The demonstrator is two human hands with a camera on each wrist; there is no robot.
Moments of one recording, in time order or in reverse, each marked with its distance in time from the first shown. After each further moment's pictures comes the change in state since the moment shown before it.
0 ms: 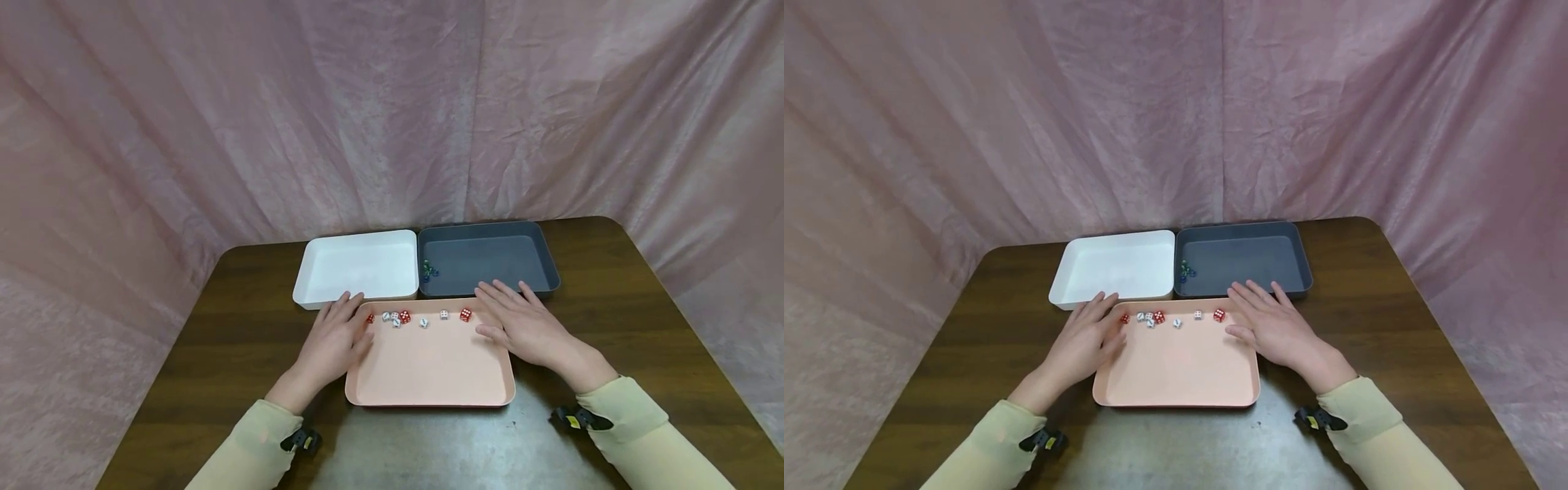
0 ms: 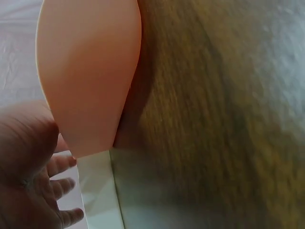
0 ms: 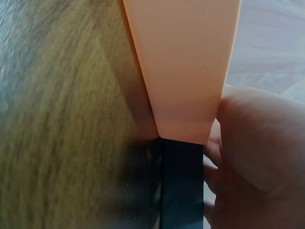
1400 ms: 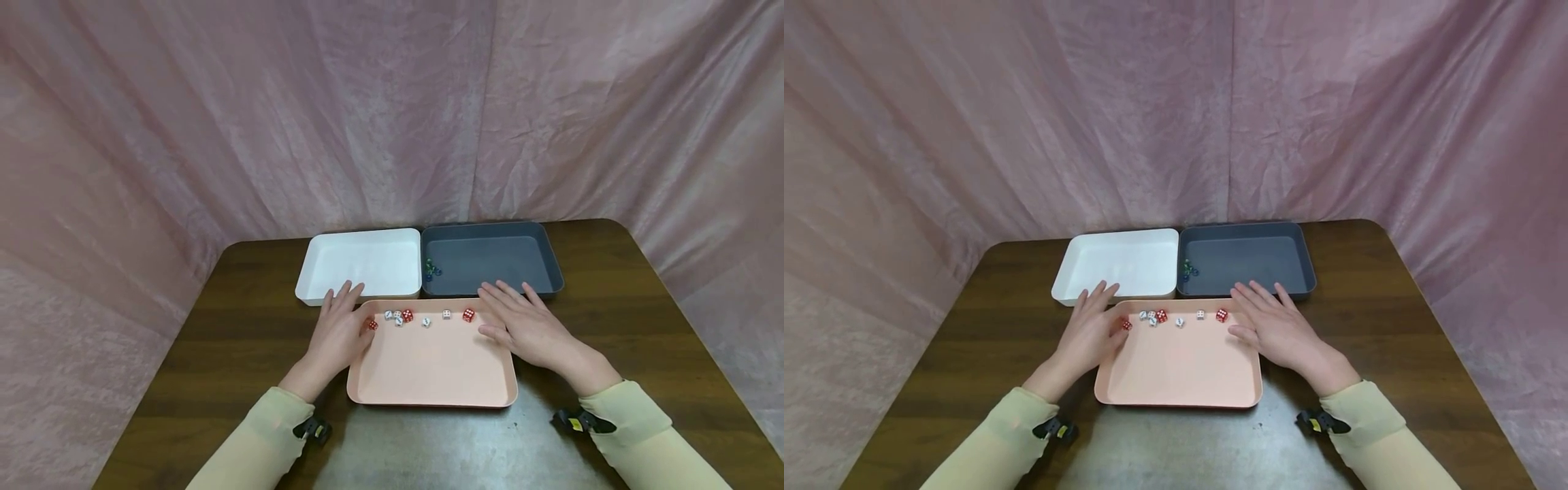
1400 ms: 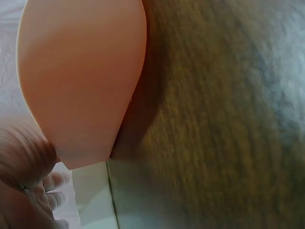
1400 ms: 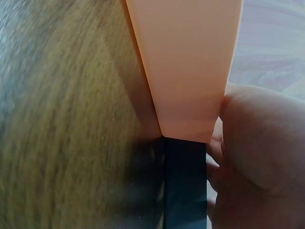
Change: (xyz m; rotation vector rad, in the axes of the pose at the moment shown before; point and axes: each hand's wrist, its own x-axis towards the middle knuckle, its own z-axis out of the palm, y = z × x) left_hand 0.010 0.010 0.003 -0.030 0.025 -0.083; right_hand -0.005 0.000 -0.001 0.028 -0.014 0.002
